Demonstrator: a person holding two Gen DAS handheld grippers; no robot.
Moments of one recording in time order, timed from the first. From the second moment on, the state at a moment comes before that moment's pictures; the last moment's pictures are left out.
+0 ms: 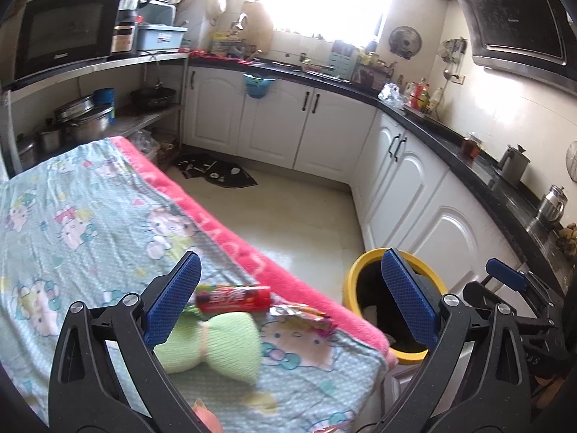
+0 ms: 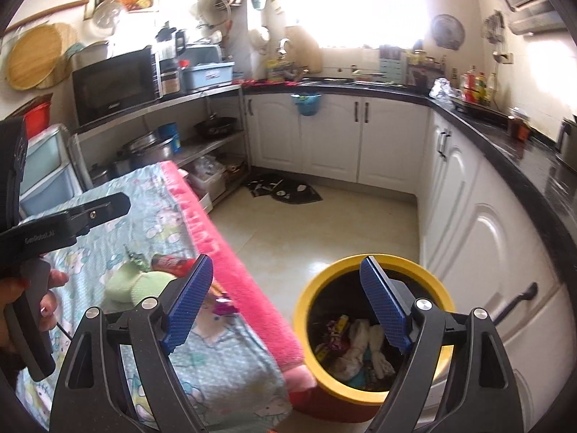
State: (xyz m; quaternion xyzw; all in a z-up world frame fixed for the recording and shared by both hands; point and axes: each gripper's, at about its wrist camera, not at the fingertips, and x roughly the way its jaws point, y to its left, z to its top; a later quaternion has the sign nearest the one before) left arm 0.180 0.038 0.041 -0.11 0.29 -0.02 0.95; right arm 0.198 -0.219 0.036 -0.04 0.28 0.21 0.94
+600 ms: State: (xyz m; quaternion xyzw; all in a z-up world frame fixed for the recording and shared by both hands) left arm 0.192 0.139 -0.001 -0.21 0.34 0.06 0.91; right arm 0.227 -0.127 -0.013 -0.13 0.32 0.27 0.90
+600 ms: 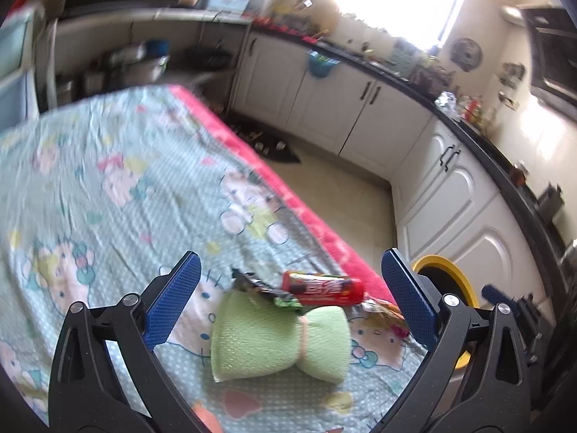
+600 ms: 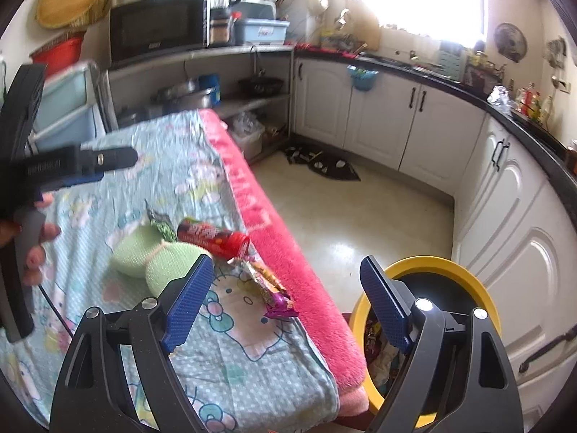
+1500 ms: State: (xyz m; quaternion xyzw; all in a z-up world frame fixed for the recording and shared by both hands) left arm 0.232 0.176 -0.074 -0.33 0.43 0.04 0.84; right arm 0.274 -0.076 -0.093 -0.19 0.41 0.31 0.84
